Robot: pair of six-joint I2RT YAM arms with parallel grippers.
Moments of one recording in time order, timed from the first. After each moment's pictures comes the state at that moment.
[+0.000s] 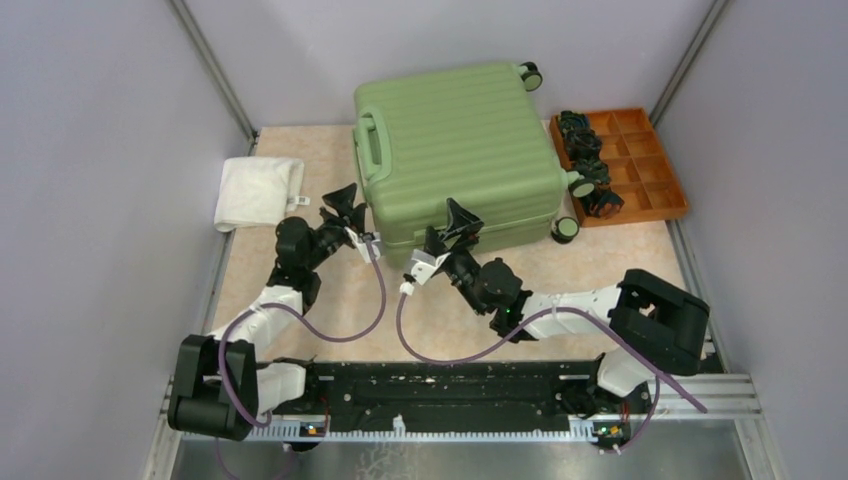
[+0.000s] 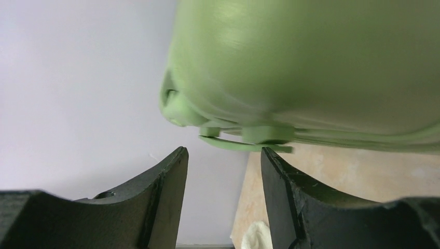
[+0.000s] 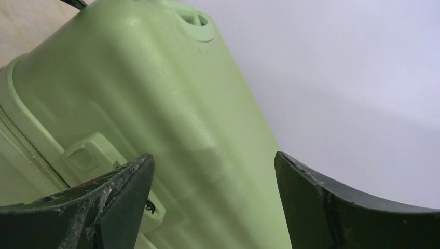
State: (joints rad) left arm -0.16 1.16 0.45 0.67 0.57 1.29; right arm 1.11 1.54 0.63 1.13 0.48 -1.17
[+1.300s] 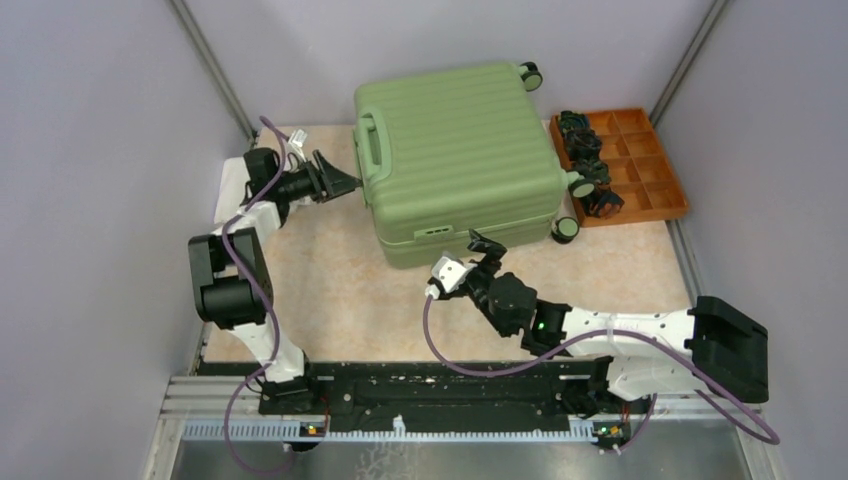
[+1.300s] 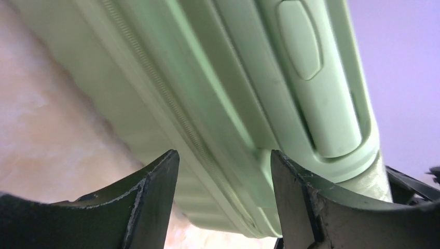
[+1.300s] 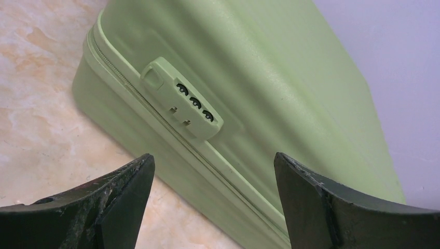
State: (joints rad) left arm 0.17 1.76 1.13 0.17 1.11 -0.50; right arm 1.22 1.20 0.57 0.56 0.63 -0.67
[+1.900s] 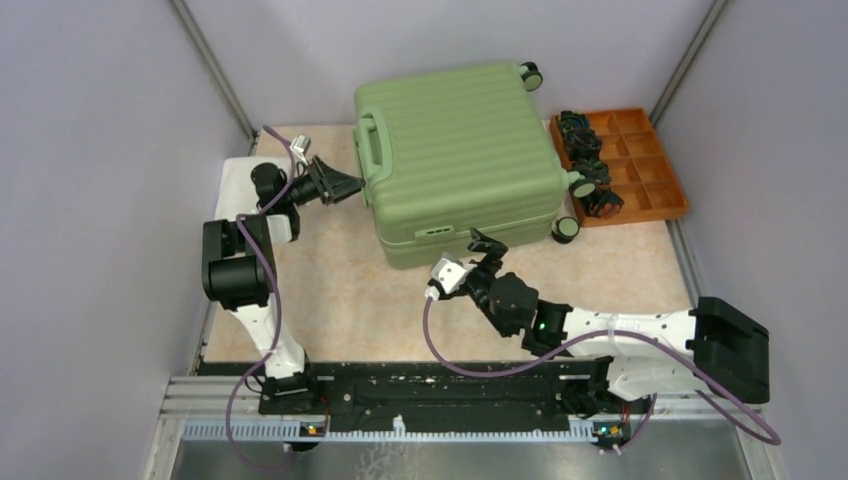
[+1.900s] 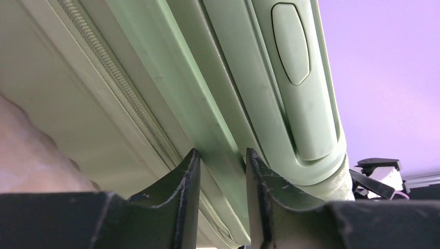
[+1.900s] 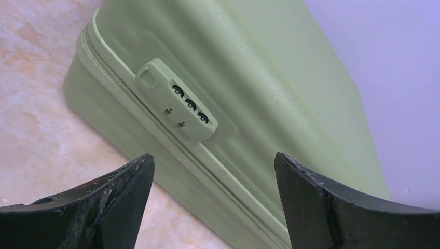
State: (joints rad) left arm 0.15 1.90 0.99 0.96 1.21 -1.12; right arm 1.22 1.20 0.57 0.56 0.63 -0.71
